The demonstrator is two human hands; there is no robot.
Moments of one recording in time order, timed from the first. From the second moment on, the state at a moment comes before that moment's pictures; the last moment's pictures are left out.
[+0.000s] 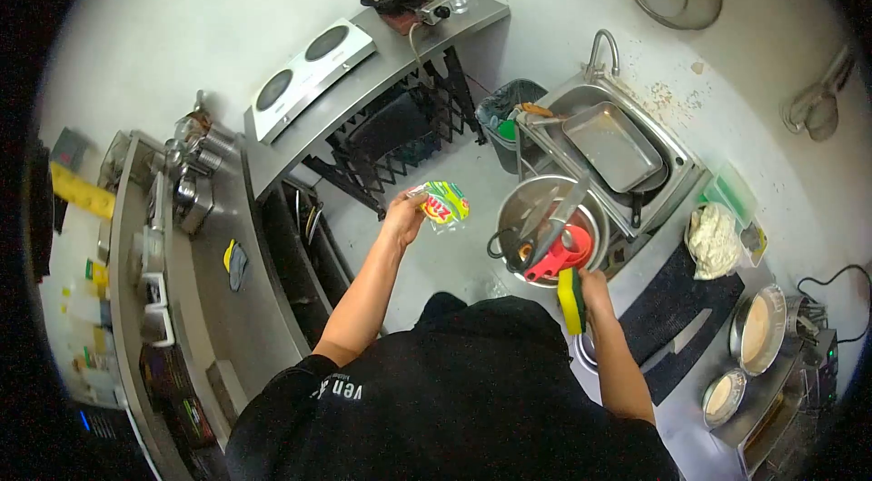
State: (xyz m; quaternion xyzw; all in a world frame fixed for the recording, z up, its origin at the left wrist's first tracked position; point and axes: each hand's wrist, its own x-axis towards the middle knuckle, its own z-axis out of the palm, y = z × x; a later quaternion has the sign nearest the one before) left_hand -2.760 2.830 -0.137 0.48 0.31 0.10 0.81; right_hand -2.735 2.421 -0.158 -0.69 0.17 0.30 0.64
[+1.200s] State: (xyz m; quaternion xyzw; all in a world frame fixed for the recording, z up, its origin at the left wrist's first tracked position) left_hand -2.131 2.911 -0.470 0.60 0.23 -0.19 0.74; right_hand -2.675 2.645 -0.135 -0.32 0.61 -0.15 0.71
